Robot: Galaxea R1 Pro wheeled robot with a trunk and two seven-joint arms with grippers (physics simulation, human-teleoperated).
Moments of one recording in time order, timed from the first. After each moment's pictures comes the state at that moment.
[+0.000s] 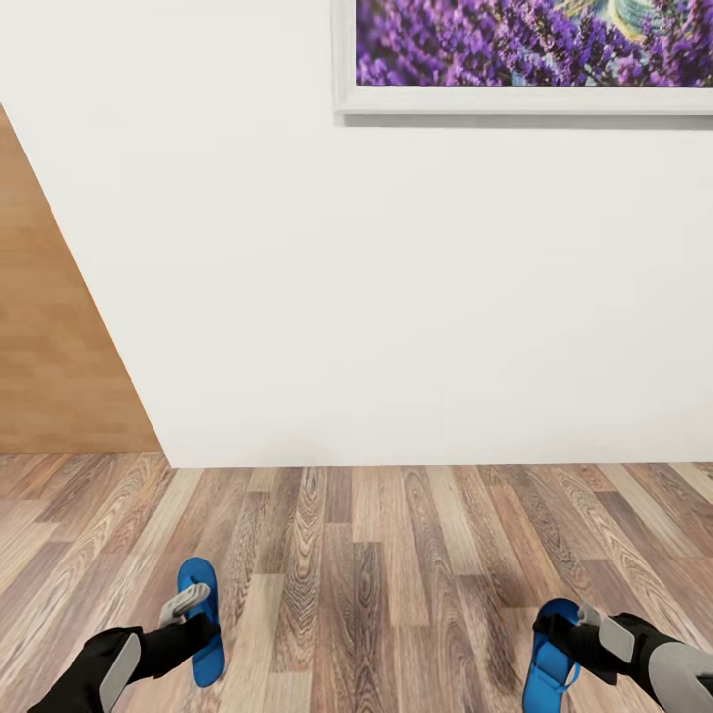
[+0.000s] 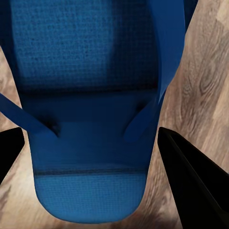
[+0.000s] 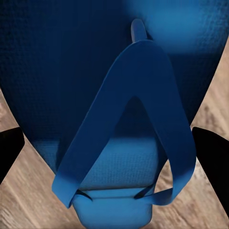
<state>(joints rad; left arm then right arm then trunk) -0.45 0.15 0.31 -0.53 0.21 0.58 -0.38 -0.74 -0.31 0.01 0.05 -0.52 0.34 0.16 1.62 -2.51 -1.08</state>
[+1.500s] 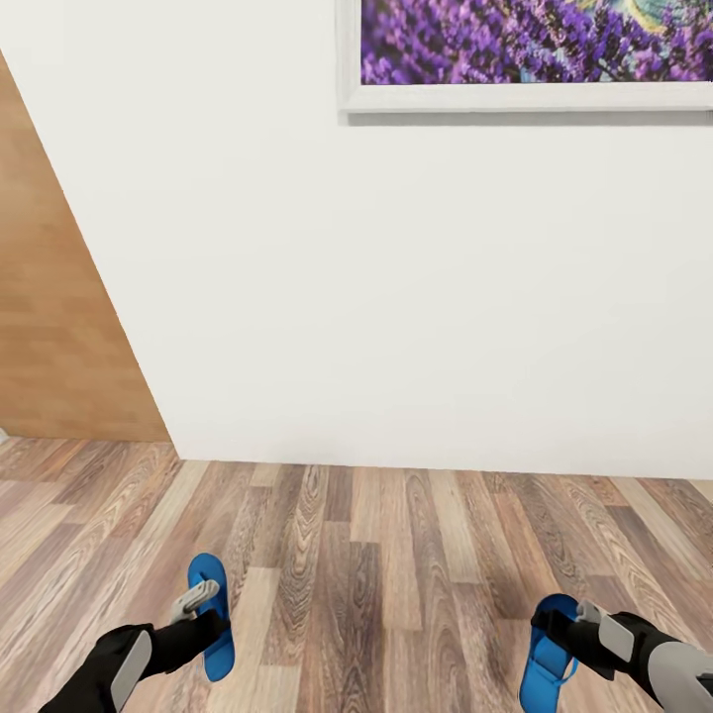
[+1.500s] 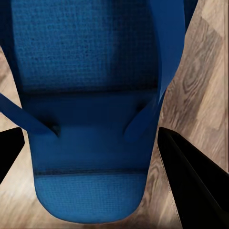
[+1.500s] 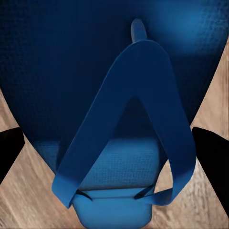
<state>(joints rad) -0.45 0.12 0.31 -0.55 0.21 0.57 -0.38 -0.74 -0.31 0.01 0.04 -0.52 0.33 0.17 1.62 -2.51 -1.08</state>
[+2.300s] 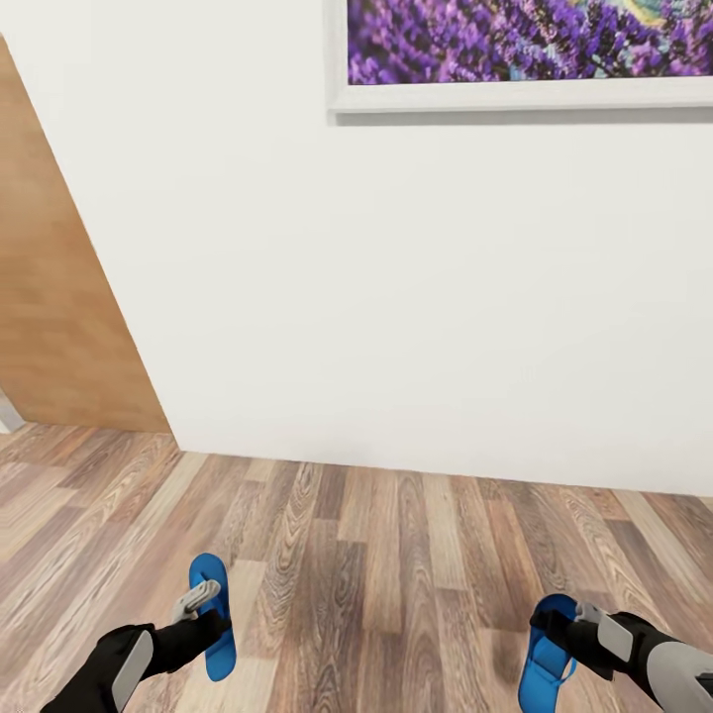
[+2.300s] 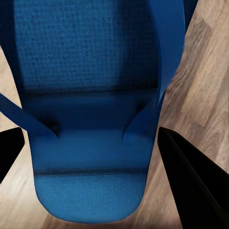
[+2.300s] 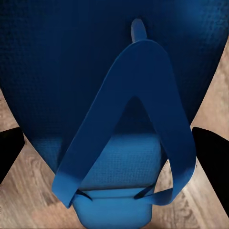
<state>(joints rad) -0.45 0.12 0.31 -0.55 0.20 0.57 -0.38 -0.74 -0.31 0.01 0.04 -0.53 0.33 0.17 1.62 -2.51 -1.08</state>
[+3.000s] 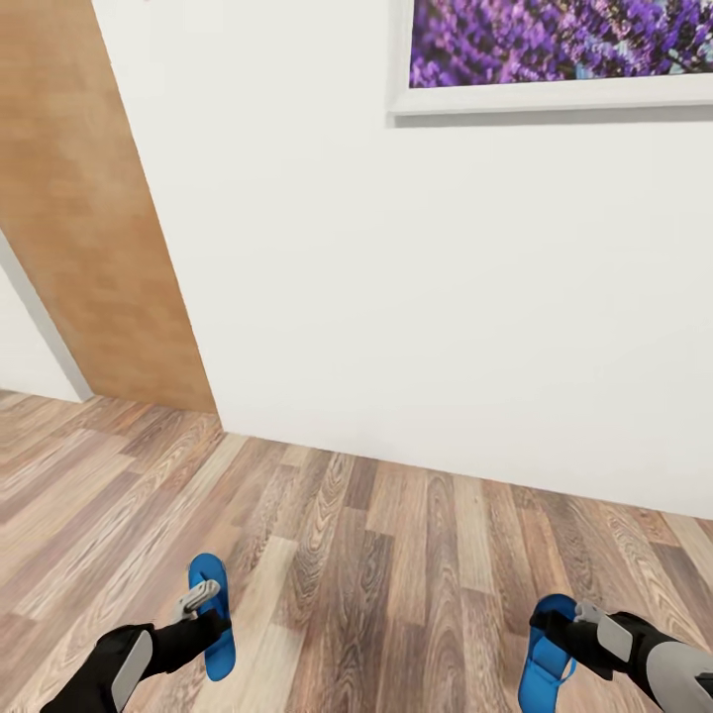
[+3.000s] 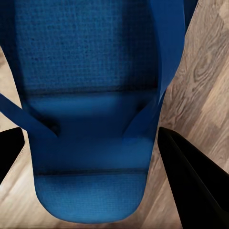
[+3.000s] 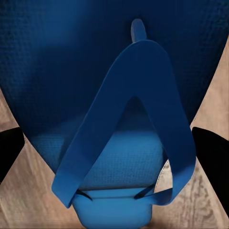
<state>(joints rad) -0.45 0.12 0.32 -0.55 0.21 0.57 -0.38 -0.74 -0.31 0.01 0.04 -0.52 0.33 0.17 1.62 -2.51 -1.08</state>
